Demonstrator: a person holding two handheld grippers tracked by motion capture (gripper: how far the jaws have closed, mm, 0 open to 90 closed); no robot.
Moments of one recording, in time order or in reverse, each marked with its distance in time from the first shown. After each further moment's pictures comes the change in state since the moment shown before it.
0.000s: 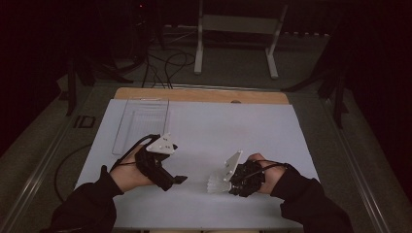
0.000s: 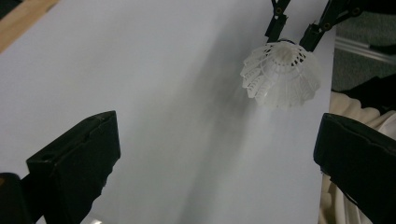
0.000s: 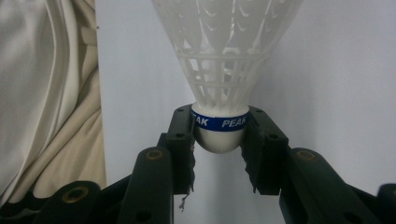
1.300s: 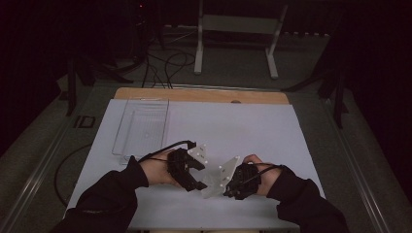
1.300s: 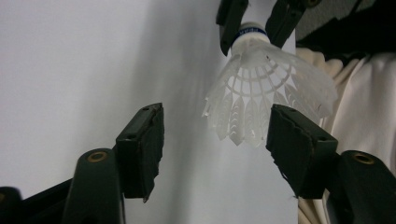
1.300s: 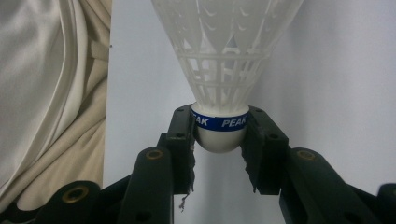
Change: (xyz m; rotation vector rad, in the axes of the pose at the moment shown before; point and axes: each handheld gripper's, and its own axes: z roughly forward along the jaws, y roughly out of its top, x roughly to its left) left arm -0.010 0.033 0.064 0.219 -0.221 0.150; right arm 0.010 0.011 0.001 -0.063 -0.025 -0.110
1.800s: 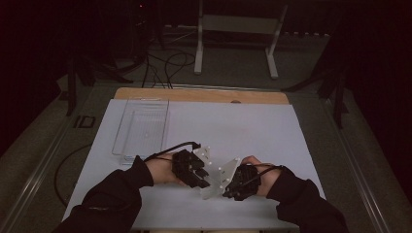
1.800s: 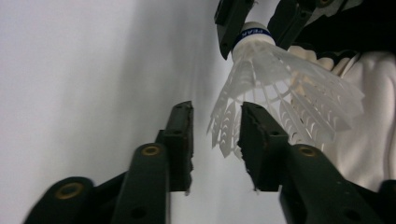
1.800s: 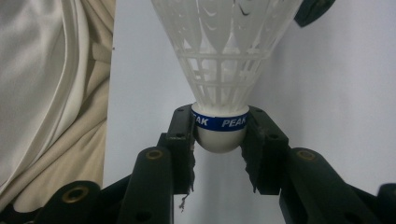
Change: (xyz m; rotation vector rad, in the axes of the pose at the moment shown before) left arm 0.007 0.004 0.013 0.012 -0.070 -0.009; right arm 0.002 0.001 0.000 -0.009 -0.004 -0.024
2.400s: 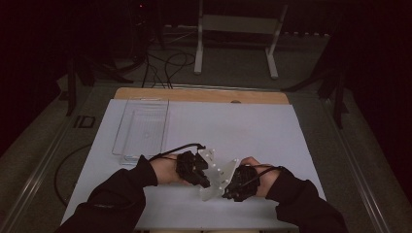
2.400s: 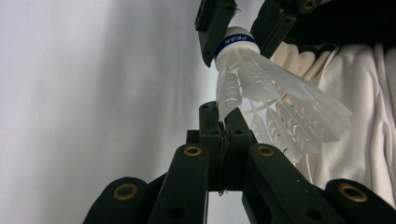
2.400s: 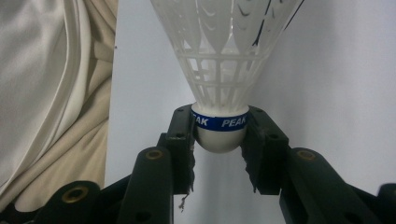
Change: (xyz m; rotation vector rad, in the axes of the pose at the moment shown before) left arm 0.002 0.006 0.008 0.034 -0.068 0.005; right arm 0.002 0.001 0.004 0.000 0.004 0.003
